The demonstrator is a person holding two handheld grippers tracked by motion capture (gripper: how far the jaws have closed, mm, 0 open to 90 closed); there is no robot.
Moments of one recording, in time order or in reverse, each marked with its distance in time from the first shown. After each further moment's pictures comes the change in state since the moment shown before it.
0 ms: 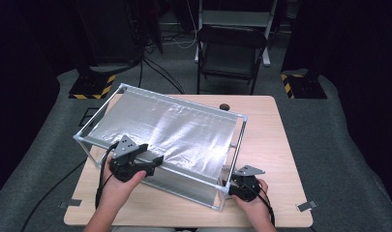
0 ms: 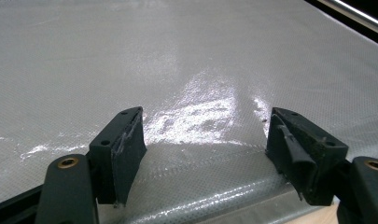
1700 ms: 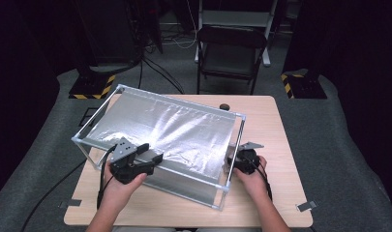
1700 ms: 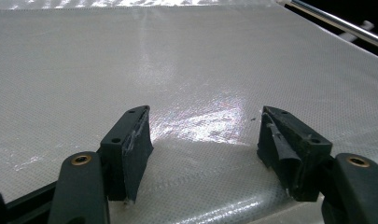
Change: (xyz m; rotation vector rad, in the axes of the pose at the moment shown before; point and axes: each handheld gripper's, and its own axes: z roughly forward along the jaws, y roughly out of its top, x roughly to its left) left arm 0.003 -0.011 0.005 -0.087 0.009 -0.016; right arm -0.051 0.042 0.039 0.023 -0.121 0.085
